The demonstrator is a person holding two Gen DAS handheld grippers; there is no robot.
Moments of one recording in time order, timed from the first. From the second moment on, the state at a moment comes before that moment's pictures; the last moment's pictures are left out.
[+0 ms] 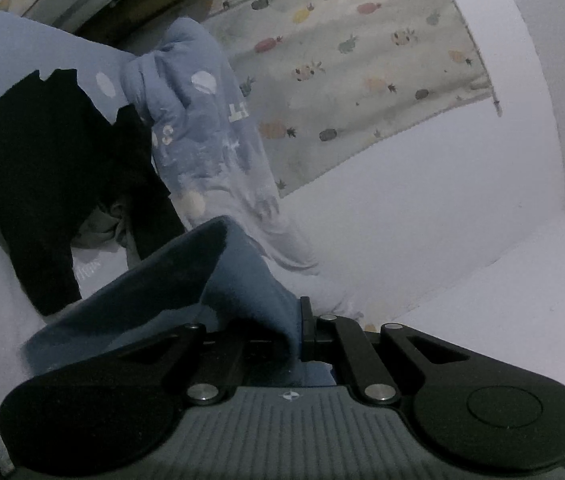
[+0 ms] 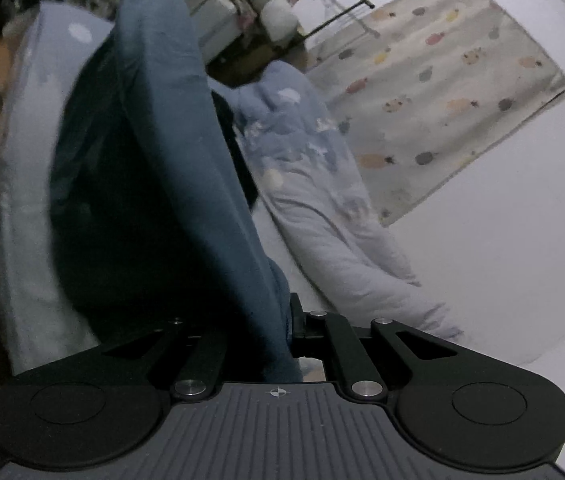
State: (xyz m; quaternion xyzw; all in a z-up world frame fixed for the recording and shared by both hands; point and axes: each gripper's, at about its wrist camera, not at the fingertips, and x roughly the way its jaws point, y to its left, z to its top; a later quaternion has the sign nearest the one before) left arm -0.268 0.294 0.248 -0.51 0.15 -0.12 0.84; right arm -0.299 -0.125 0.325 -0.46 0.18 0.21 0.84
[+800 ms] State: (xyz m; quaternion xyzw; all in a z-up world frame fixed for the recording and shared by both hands) left arm 0.068 0.295 0.014 -0.49 0.36 0.05 0.79; right arm 0.095 -0.220 0.090 -0.11 0.48 0.26 0.83
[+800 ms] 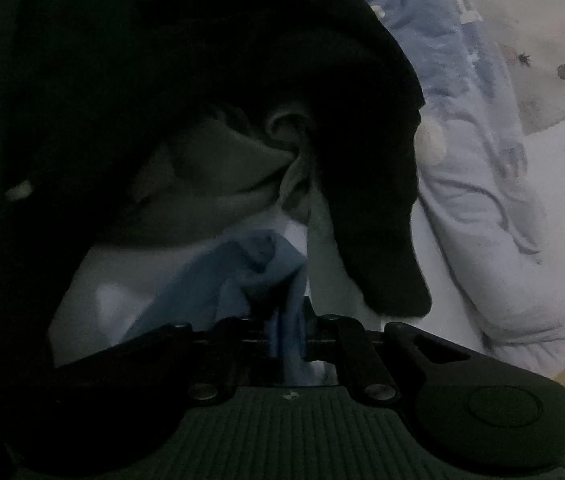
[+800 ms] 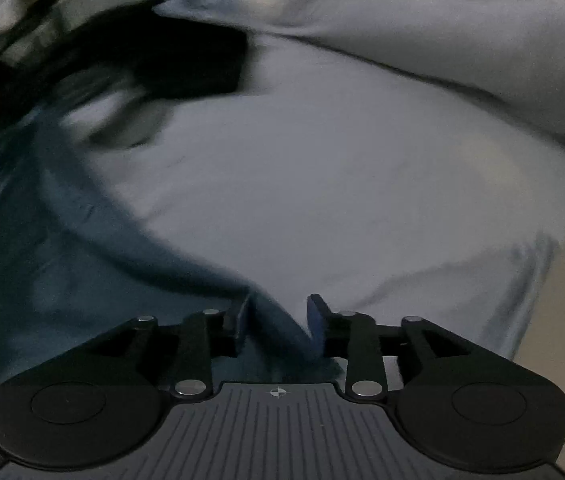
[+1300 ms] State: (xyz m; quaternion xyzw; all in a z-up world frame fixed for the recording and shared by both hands) left arm -0.028 0.306 0.075 -0.33 0.30 -0.03 0.89; right arm 0.025 -0.125 0.092 -0.08 0.38 0.35 0.86
